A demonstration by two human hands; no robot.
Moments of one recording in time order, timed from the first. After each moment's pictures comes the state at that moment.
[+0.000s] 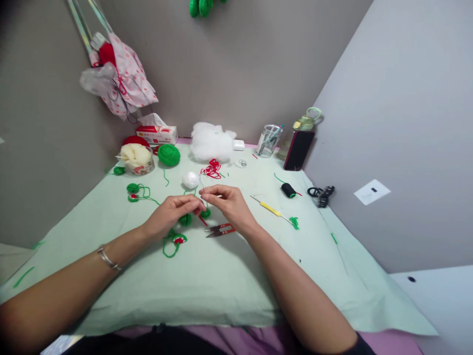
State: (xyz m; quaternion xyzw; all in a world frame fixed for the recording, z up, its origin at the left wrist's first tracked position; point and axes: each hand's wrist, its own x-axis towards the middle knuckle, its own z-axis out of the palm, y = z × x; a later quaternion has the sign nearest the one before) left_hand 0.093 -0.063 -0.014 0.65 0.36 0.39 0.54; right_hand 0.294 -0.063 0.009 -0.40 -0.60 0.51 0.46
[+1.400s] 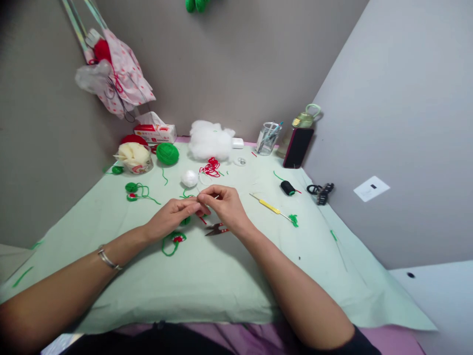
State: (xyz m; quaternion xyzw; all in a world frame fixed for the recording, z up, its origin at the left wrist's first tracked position) left_hand 0.095 -0.068 -0.012 0.71 0.33 0.35 0.52; right_hand 0.284 -0.069 0.010 -0.42 -0.58 0.52 0.47
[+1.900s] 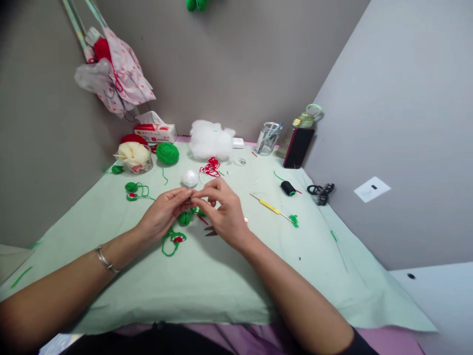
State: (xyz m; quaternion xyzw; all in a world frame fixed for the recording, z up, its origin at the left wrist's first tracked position) left_hand 0.103 -0.068 -0.013 0.48 0.36 0.49 0.63; right_hand 0.278 -0.085 0.012 -0.38 -0.71 0.28 0.53
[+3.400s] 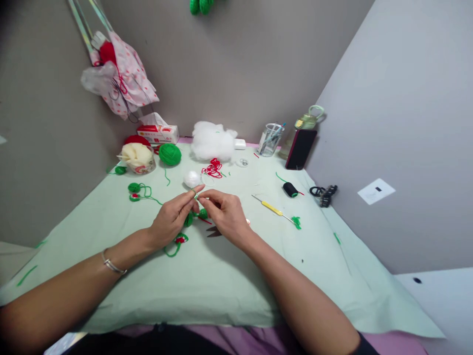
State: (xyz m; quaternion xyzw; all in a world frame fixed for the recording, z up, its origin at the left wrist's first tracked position) left_hand 0.095 -0.069 -0.034 0.80 0.33 0.46 0.22; right_hand 0.278 -0.084 0.012 -0.45 -0.68 0.39 0.42
